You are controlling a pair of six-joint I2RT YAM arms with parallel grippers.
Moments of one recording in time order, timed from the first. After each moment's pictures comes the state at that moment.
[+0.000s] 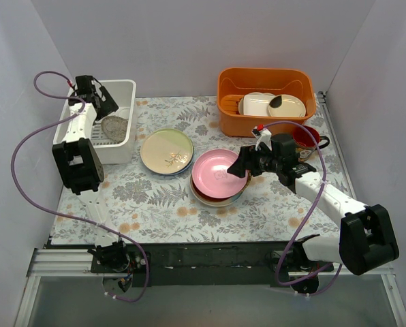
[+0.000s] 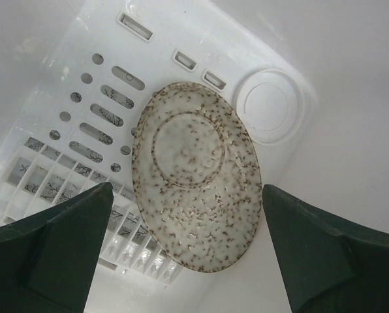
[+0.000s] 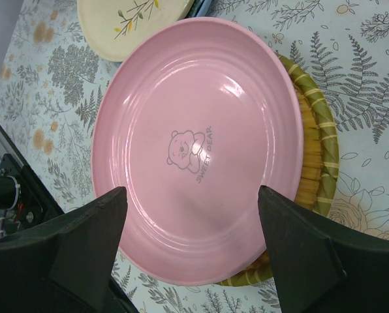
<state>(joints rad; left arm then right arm) 0.20 2.14 1.94 -0.61 -0.12 -0.41 0.40 1.26 0.73 -0.03 -0.52 0.34</state>
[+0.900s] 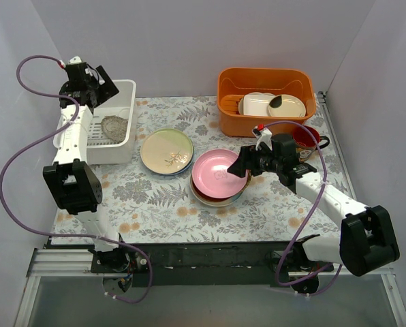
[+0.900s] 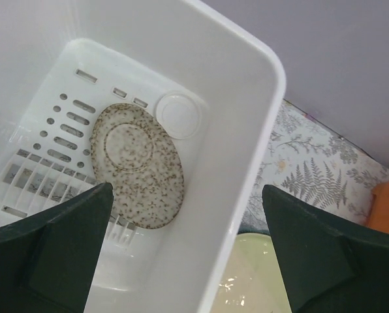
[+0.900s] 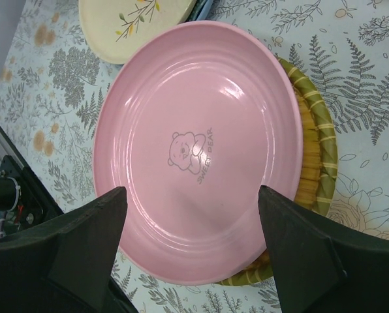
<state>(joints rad) 0.15 1.84 1.84 -0.55 -0.06 -0.42 0.40 1.26 0.73 -0.03 -0.51 0.34</state>
